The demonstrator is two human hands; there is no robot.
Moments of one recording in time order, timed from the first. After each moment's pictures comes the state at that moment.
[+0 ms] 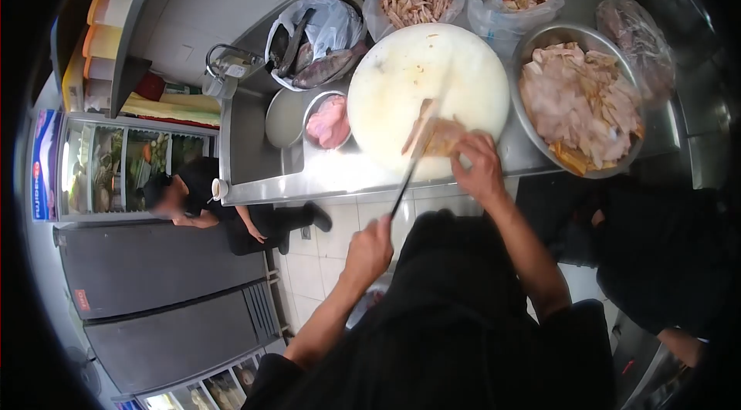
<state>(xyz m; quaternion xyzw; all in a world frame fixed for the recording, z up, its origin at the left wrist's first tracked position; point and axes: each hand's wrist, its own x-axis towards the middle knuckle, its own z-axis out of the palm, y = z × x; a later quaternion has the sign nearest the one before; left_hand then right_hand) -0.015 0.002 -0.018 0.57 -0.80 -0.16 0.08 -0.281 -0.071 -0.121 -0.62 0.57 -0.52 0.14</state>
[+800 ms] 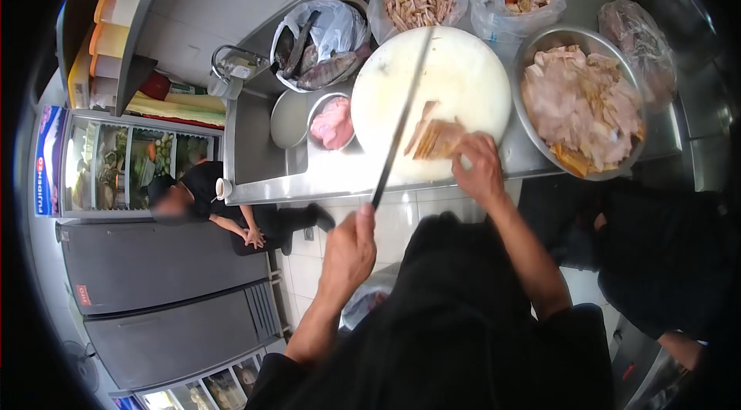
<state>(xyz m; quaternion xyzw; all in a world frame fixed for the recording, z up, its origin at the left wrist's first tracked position) -0.060 -0.012 0.095 0.73 -0.60 -0.30 0.11 -0.275 -0.074 -0.127 -0.62 0.57 -0.53 0.11</state>
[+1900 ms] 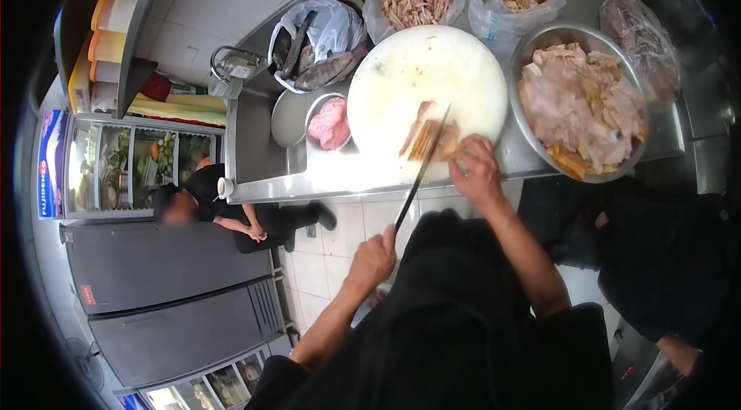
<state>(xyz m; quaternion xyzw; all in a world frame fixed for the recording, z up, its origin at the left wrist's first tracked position) -0.044 0.014 0.008 0.71 -0.64 -0.27 -0.06 -0.278 -0.064 -0.123 -0.61 0.55 -0.55 0.13</state>
